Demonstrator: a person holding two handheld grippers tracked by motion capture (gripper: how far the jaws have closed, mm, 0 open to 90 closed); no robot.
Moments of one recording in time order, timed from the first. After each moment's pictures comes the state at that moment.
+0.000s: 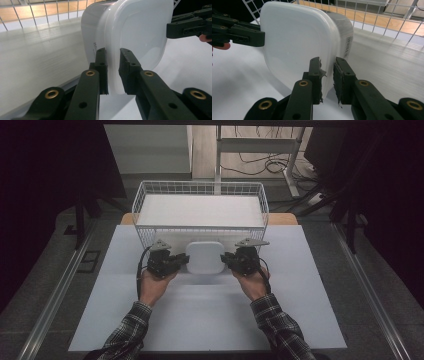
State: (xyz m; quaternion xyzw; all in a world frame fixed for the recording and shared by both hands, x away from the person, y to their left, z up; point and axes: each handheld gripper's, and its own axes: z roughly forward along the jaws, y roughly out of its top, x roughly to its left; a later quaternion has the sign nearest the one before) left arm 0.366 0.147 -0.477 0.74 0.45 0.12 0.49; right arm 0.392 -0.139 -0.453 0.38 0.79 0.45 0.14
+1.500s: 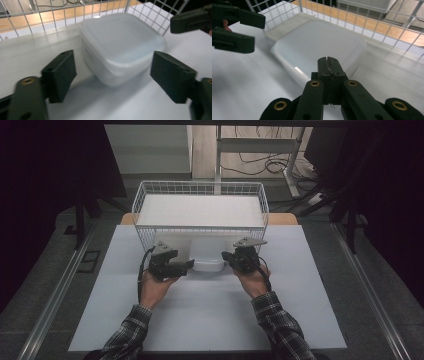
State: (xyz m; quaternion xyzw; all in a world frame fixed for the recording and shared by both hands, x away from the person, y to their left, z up) left arm 0.357 0.144 -0.482 0.74 0.44 0.16 0.48; right arm 0.397 -0.138 -0.455 0.34 0.81 0.45 0.16
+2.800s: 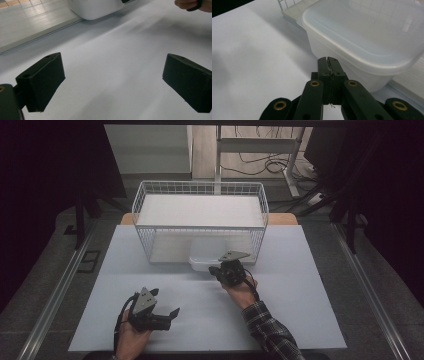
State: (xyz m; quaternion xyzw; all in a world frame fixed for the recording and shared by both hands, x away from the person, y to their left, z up) left arm 0.232 0.168 -0.519 0.78 0.39 0.21 0.45; right arm 0.381 -0.107 -0.497 0.31 0.84 0.43 0.12
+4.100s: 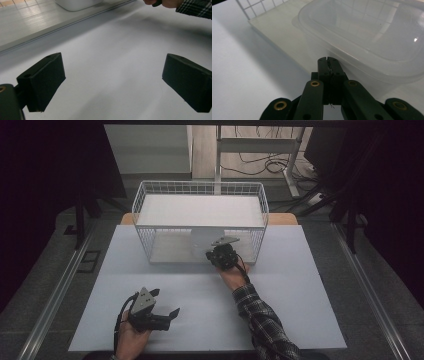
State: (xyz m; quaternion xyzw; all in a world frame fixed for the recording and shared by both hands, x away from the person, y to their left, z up) left arm 0.233 0.170 -0.522 0.77 0.39 0.20 0.46; right arm 0.437 -0.082 -0.501 0.33 0.83 0.41 0.16
